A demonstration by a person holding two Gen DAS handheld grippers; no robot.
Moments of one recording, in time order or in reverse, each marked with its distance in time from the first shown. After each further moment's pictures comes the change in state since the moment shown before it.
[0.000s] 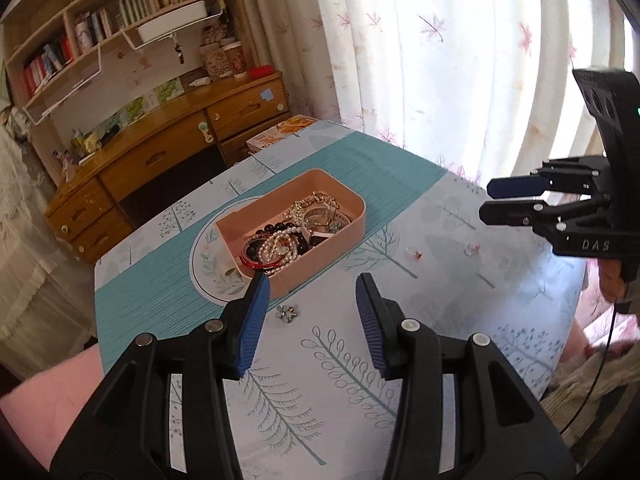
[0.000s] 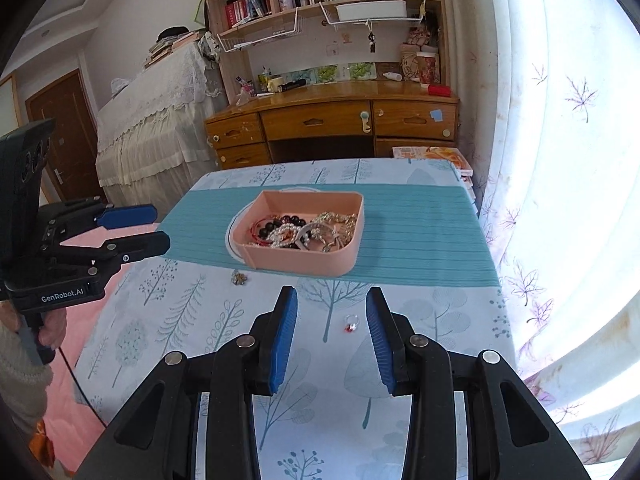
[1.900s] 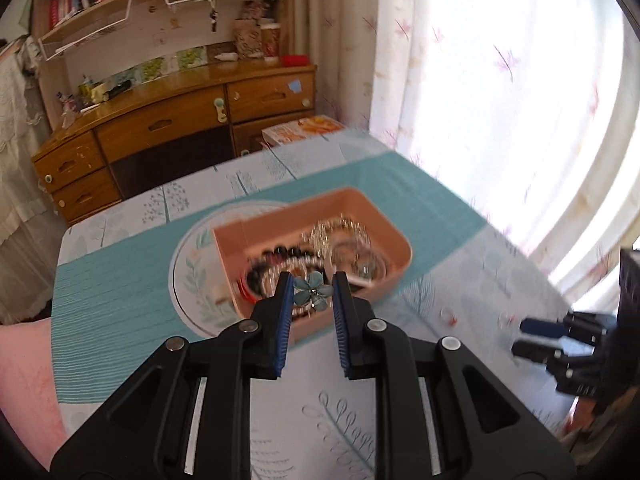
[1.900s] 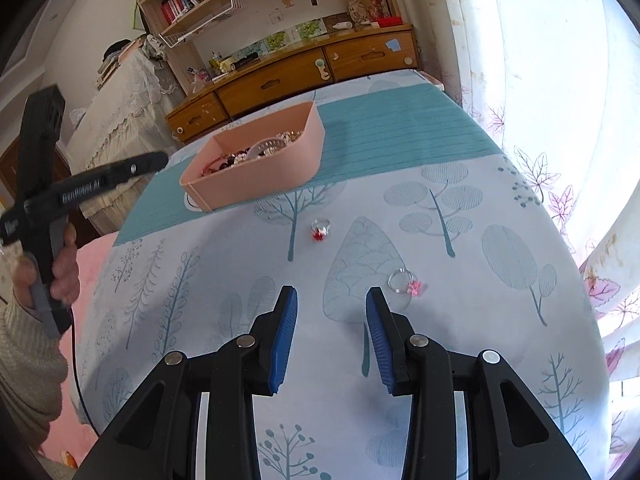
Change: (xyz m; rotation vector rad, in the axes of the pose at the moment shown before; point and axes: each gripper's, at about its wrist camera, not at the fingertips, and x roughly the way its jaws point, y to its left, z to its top) left arm 0.093 0.065 0.027 -0.273 -0.027 -0.029; right arm 0.122 -0.038 -0.084 0.240 0.103 -0.009
